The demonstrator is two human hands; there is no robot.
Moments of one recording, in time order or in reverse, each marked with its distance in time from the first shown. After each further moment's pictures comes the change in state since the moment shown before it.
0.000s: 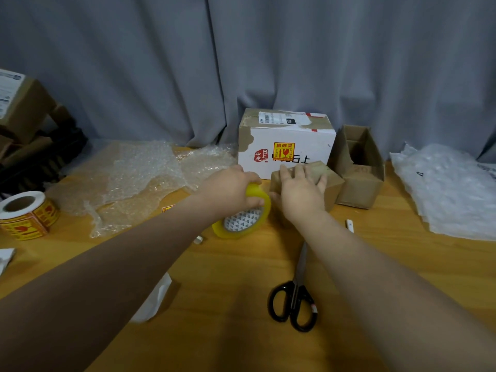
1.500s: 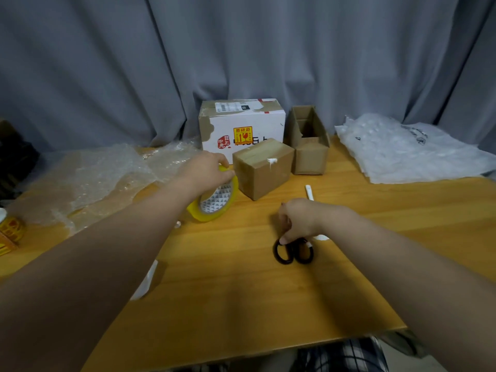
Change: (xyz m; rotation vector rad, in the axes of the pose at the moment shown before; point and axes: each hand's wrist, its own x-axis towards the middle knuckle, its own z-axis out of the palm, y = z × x) left_hand 0.010 0.003 0.015 -0.105 0.085 -0.025; right_hand -0.119 0.047 -0.036 0.082 -0.591 -0.065
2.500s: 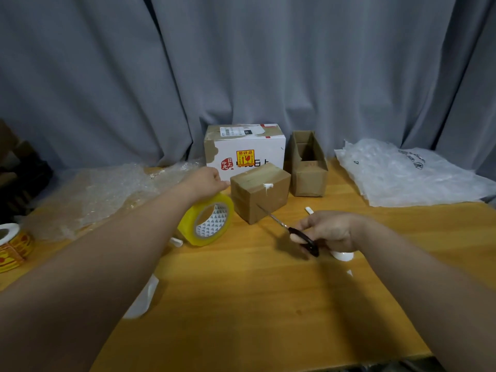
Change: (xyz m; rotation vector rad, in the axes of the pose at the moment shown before) left_hand 0.003 0.007 -0.025 -0.128 -0.097 -0.116; right_hand -0.002 0.052 -0.006 1.016 -0.161 -0.002
